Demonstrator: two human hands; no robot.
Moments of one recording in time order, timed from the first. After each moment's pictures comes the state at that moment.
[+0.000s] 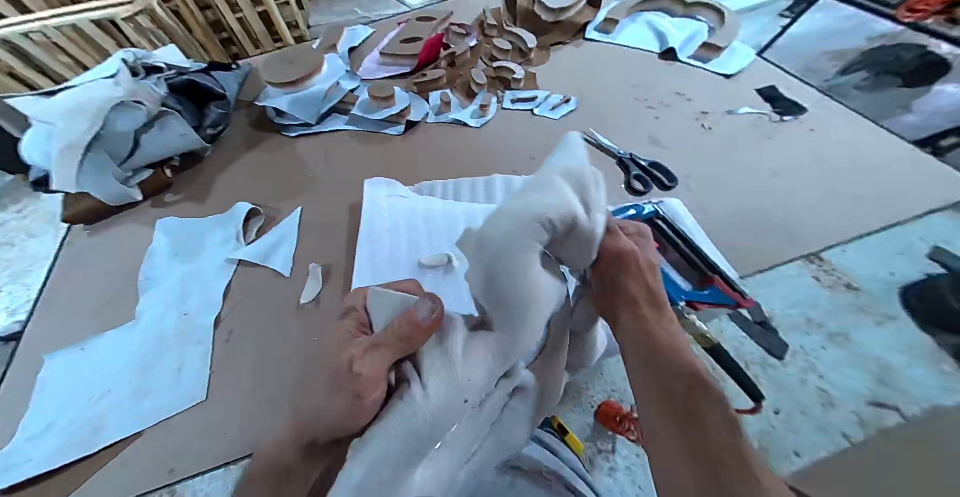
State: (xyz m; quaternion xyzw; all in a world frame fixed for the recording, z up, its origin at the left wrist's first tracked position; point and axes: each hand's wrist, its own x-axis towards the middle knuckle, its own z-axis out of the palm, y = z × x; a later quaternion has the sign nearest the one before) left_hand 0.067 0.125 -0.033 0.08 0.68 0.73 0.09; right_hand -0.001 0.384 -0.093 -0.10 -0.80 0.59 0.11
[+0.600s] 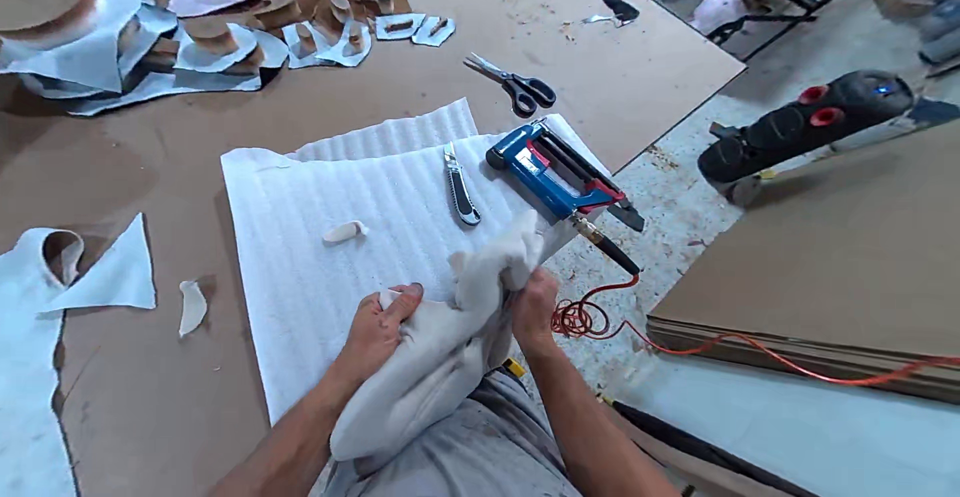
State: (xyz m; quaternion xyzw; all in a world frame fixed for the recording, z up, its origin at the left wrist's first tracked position) left_hand 0.052 0.181 -0.162 -0.03 0.67 0.68 0.30; right_hand 0.111 0.404 -0.276 -0.33 -0.75 0.54 0.20
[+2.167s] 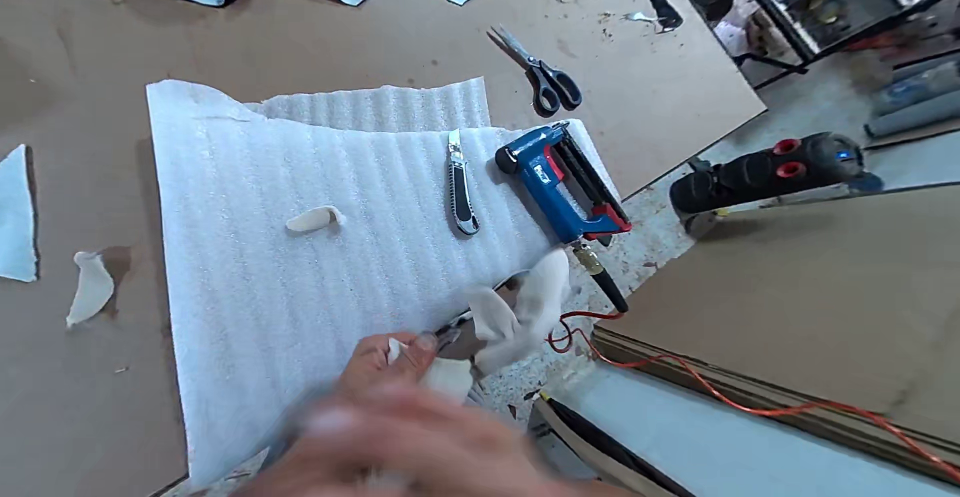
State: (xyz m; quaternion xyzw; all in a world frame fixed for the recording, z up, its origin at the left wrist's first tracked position) left_hand 0.054 0.203 -0.136 -0.11 0.59 0.65 0.46; right_hand 0.108 0.306 -0.102 0.25 -0.78 0.53 0.22
